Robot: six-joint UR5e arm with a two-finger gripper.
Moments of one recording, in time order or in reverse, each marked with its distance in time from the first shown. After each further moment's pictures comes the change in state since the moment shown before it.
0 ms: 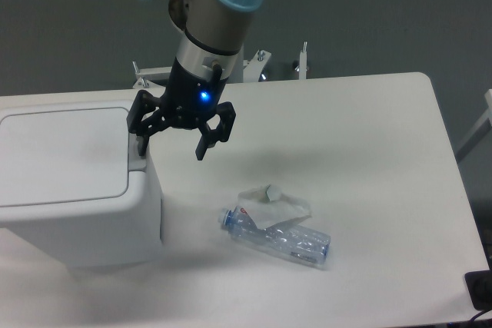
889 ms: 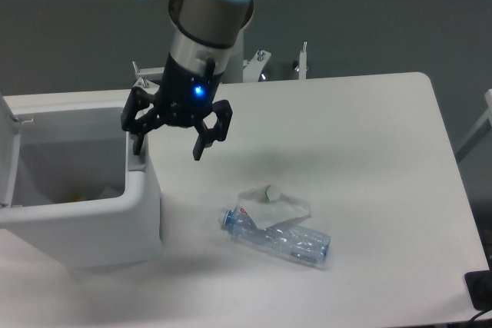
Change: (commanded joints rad) arm 0.030 0.009 0.116 0.021 0.002 -0.008
